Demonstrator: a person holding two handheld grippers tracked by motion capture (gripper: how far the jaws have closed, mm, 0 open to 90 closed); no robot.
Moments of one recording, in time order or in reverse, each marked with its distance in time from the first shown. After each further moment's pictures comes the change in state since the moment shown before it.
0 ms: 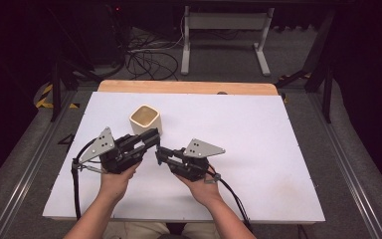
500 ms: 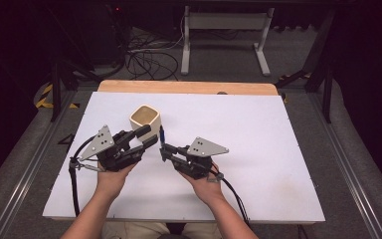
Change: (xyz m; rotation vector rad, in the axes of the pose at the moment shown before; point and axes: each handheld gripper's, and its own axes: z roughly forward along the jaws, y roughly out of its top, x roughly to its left) left arm 0.009 0.002 -0.005 0.058 0.071 0.011; right arm -0.007 0.002 -0.006 -0.007 -0.049 -0.025
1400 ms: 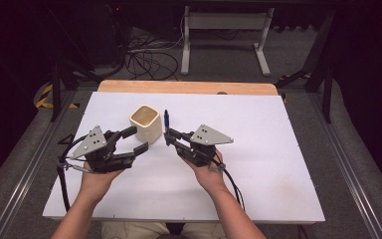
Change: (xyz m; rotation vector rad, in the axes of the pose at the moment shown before) left arm 0.006 0.003 -0.026 0.159 0.045 0.031; right arm -0.017 0.027 0.001 -0.050 -0.077 -0.060
